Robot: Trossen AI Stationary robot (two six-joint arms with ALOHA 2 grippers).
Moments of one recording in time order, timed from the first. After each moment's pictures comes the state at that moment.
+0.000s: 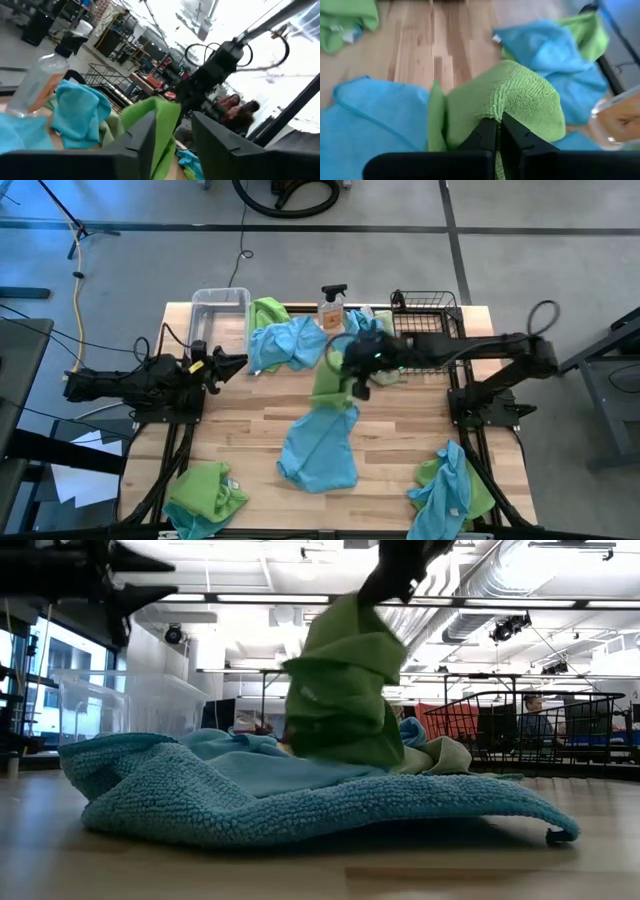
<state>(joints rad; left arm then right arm) -0.01 0.20 0.17 0.20 -0.31 -0.61 -0.06 1.43 1.26 -0.53 0.07 -0.01</state>
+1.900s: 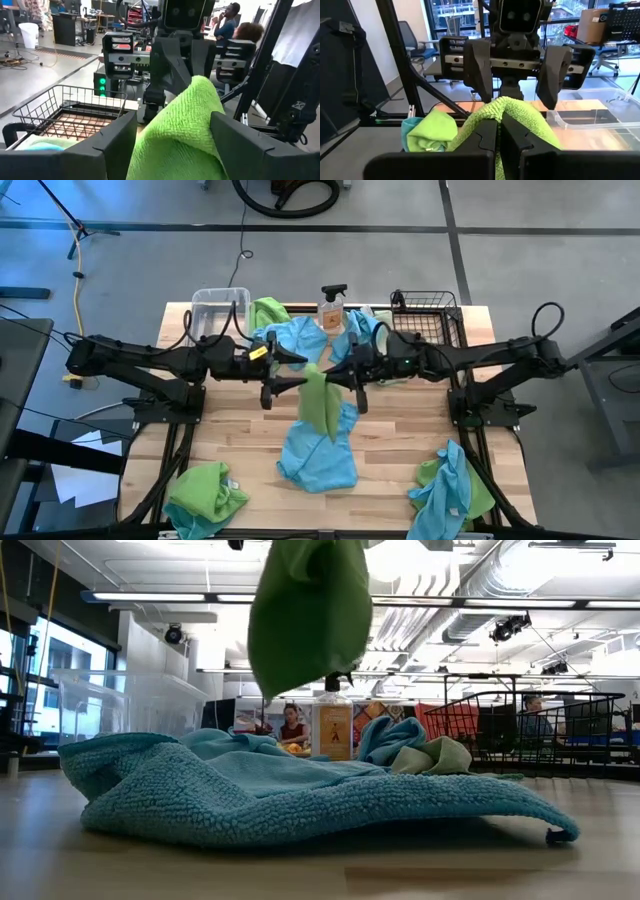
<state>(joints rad) -0.06 1.11 0.88 0.20 -0.08 -0.13 0.05 1.39 1.17 0.13 -0.08 0.06</state>
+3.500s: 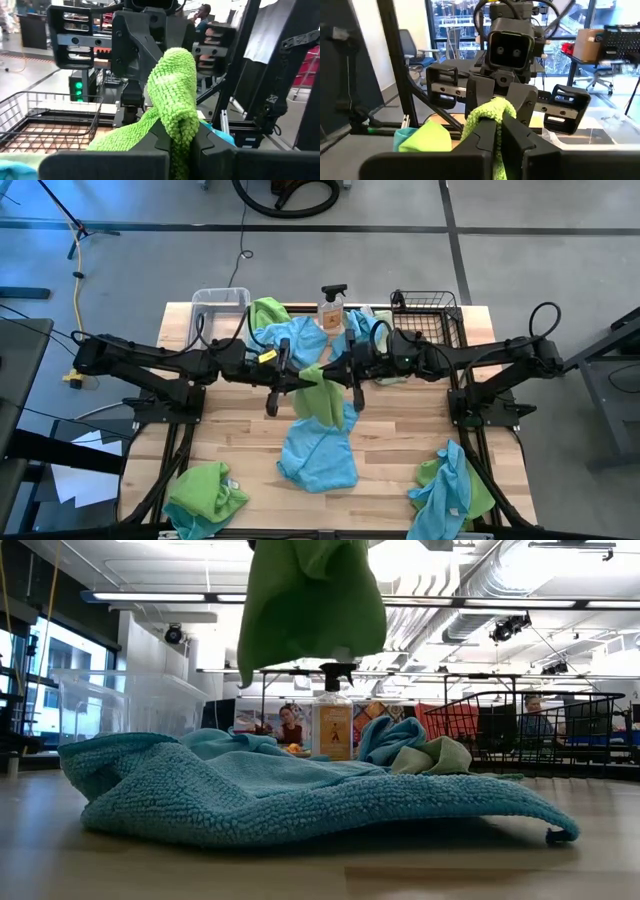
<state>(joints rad) -0.06 1.20 0.88 0.32 0.04 -0.12 0.05 1.41 1.19 0.21 -0.06 0.03</state>
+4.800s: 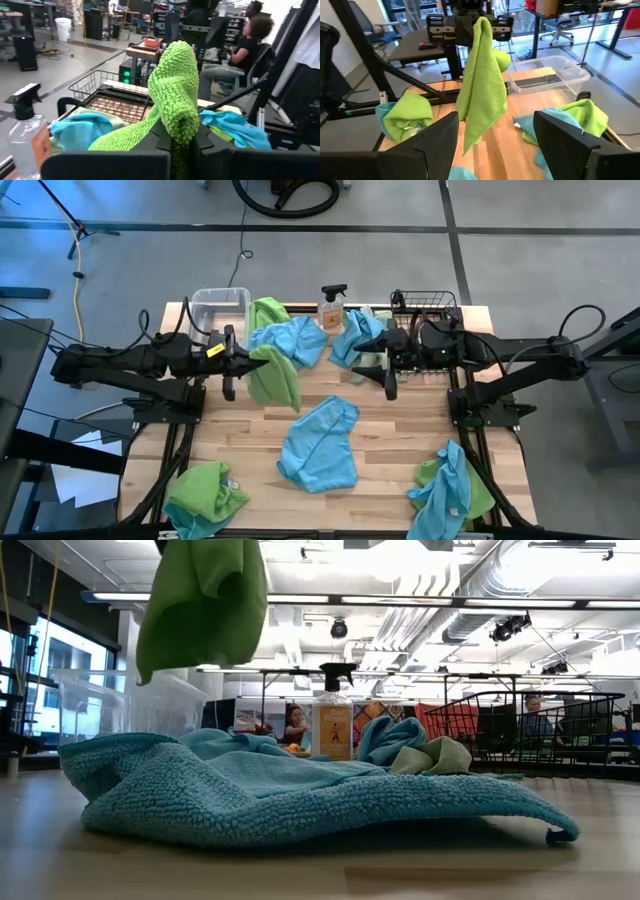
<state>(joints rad) -0.06 0.71 0.75 -0.09 -0.22 -0.16 0.05 1.14 1.19 -0.27 0.12 0.12</state>
